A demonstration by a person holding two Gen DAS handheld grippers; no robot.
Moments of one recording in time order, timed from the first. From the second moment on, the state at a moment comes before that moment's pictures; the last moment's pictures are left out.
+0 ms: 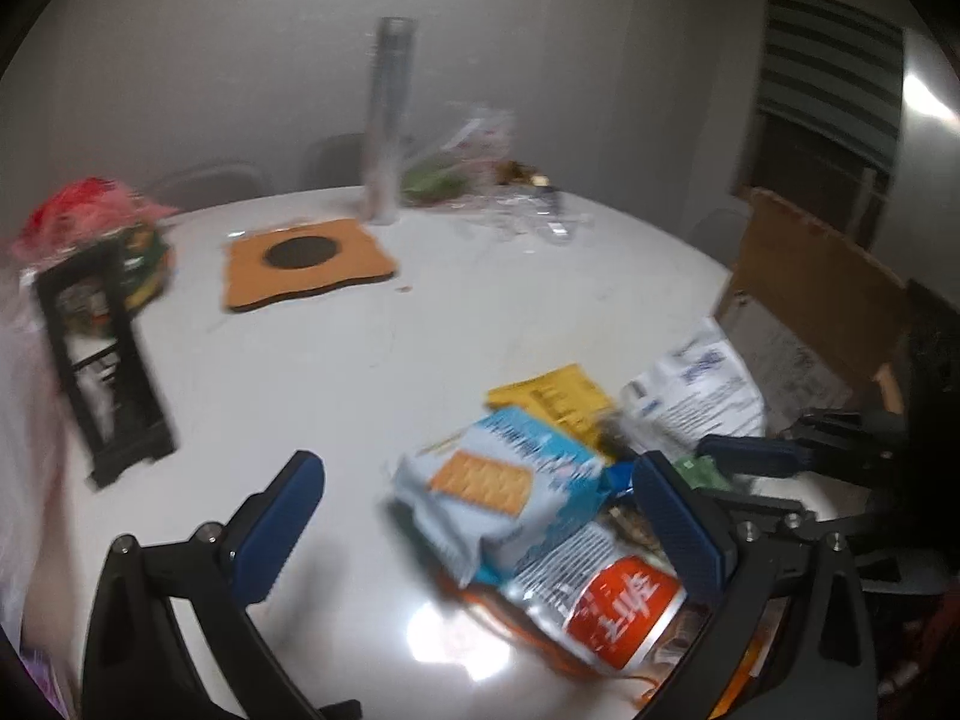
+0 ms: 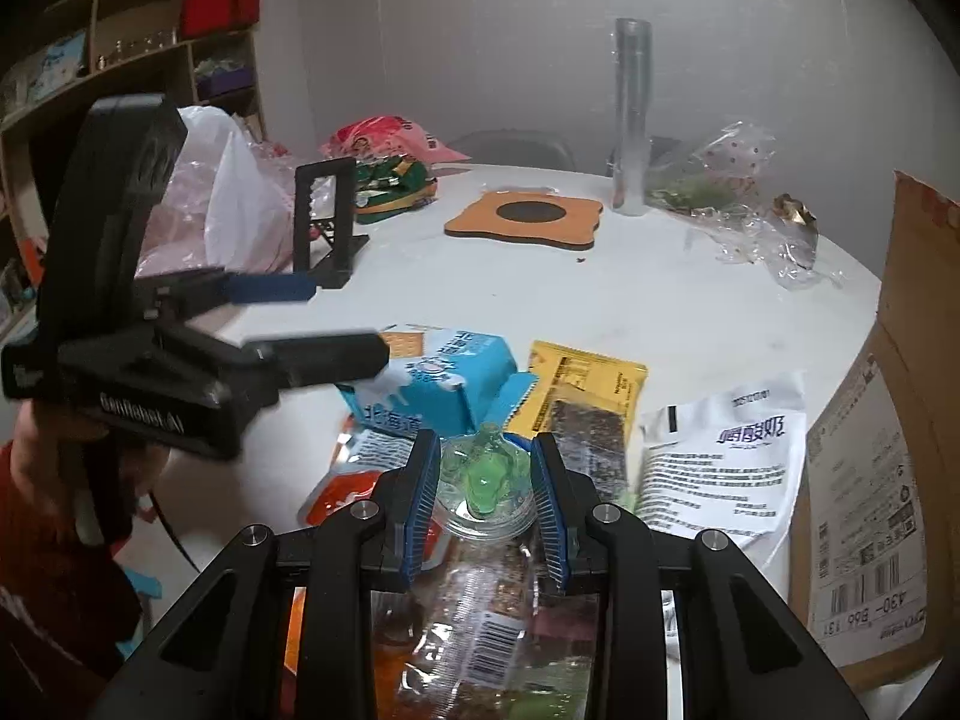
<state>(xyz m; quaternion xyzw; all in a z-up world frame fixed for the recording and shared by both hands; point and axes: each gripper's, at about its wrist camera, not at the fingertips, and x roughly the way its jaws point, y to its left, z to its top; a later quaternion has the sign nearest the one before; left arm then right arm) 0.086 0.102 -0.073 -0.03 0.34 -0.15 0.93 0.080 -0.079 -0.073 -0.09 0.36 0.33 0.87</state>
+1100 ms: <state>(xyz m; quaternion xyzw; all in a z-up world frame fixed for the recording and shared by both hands) 0.147 0.105 -0.106 -0.09 0.47 -0.27 0.84 0.117 -0.103 -0.071 -0.05 0.36 0.34 0.87</state>
